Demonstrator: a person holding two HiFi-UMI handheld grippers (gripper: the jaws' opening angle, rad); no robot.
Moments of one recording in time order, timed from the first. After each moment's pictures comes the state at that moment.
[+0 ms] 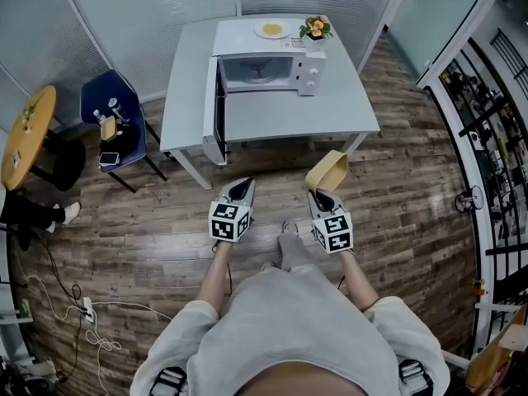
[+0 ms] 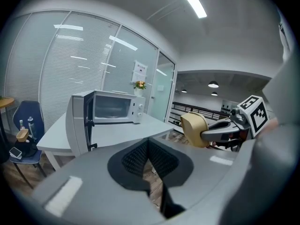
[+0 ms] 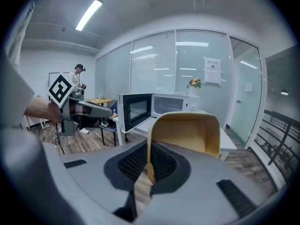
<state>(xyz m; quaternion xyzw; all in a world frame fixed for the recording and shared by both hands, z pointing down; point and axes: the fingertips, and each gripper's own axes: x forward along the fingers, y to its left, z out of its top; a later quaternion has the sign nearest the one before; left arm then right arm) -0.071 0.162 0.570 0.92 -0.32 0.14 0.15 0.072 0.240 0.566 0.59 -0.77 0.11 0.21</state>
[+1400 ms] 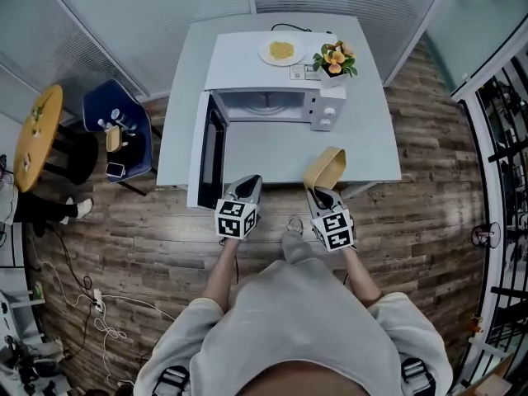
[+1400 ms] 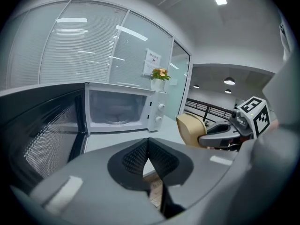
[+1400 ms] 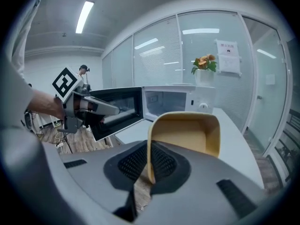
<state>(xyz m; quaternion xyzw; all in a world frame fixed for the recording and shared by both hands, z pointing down) 0.023 -0.044 0.593 0.89 -0.37 0.17 0.18 0.149 0.017 0.600 0.51 -0.82 0.13 0.22</state>
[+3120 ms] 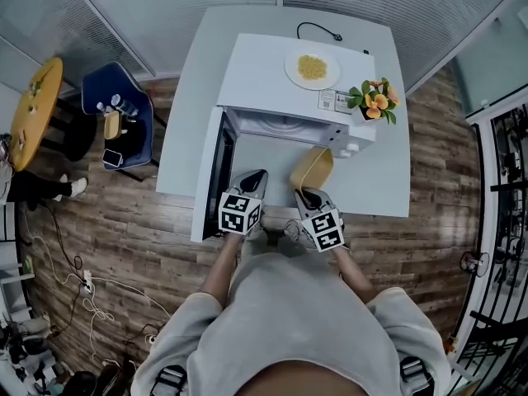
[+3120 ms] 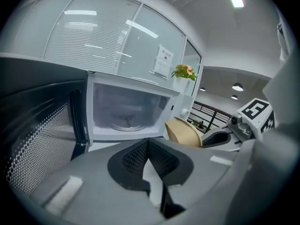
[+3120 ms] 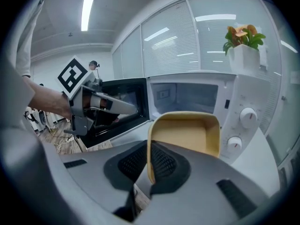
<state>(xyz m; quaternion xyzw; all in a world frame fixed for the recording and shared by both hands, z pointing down) 0.019 -0.157 0.609 0.88 -0.39 0.17 0.22 0.095 -0.100 0.619 0.42 -0.85 0.15 0.26</state>
